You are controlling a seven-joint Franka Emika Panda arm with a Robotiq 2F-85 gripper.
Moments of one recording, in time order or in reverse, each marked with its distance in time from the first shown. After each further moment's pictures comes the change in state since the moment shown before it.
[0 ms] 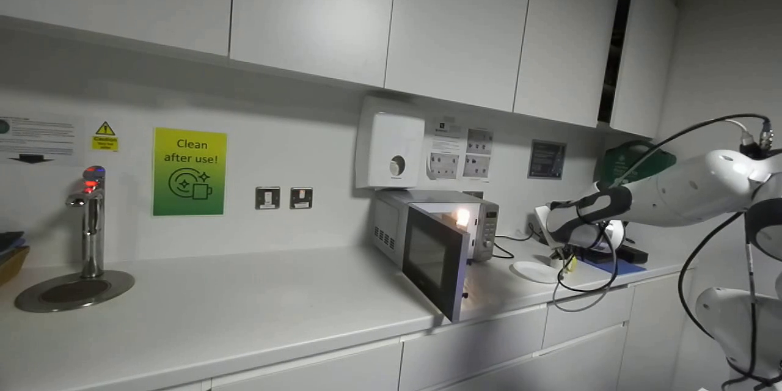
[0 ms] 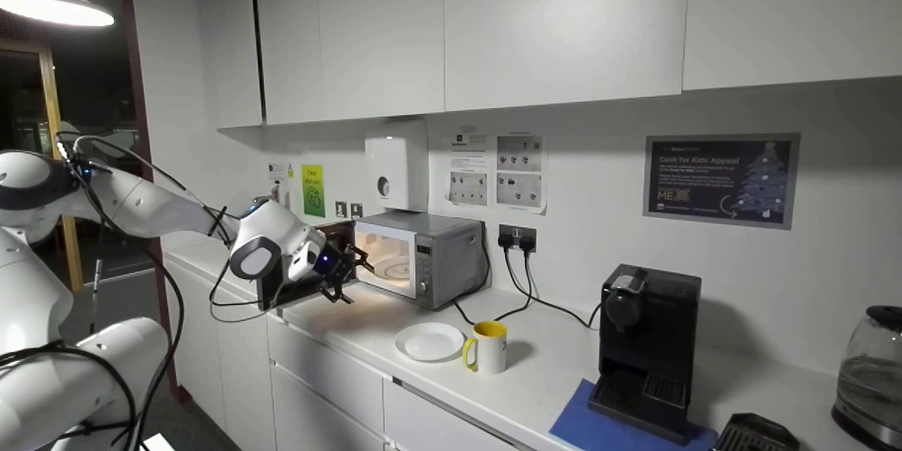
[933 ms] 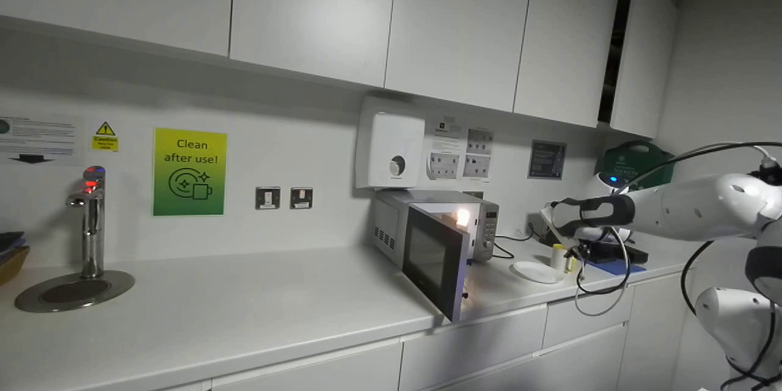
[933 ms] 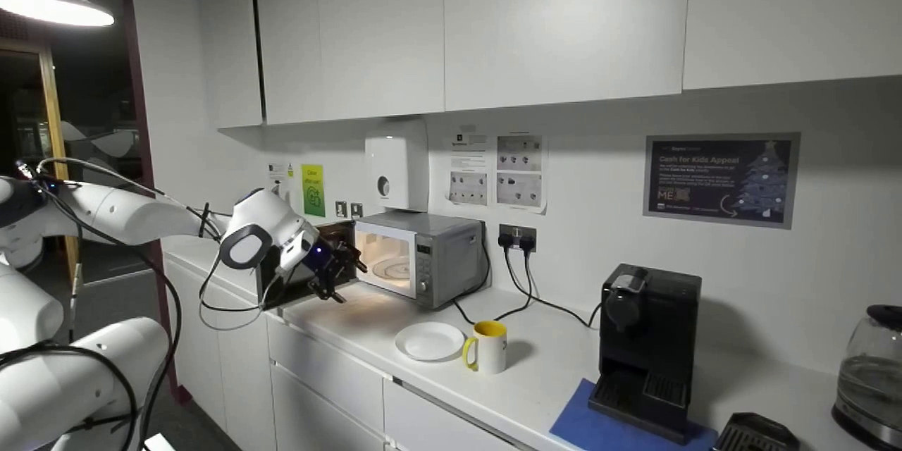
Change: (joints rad) arm -0.009 0.247 -0.054 -0.019 -0.002 -0.277 -0.139
